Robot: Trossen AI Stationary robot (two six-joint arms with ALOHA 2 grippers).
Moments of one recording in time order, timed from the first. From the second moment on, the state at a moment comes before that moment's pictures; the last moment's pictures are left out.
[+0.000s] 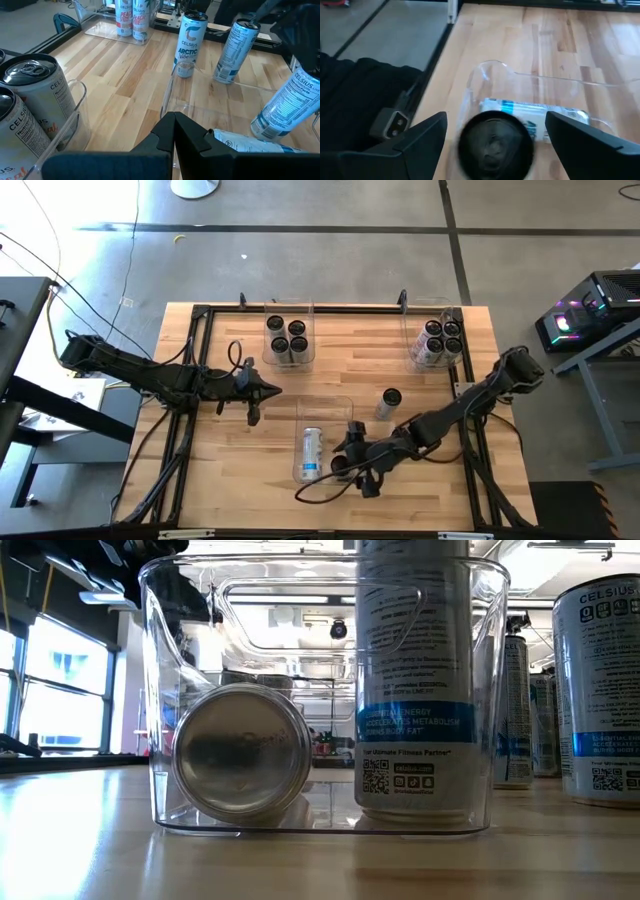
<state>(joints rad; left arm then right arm) -0.21 0.93 0.52 0.00 -0.35 -0.26 0.54 1.64 1.18 -0.17 0.24 0.24</state>
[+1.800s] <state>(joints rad) -0.21 0.93 0.52 0.00 -0.35 -0.26 0.27 1.64 1.18 -0.34 0.33 0.13</state>
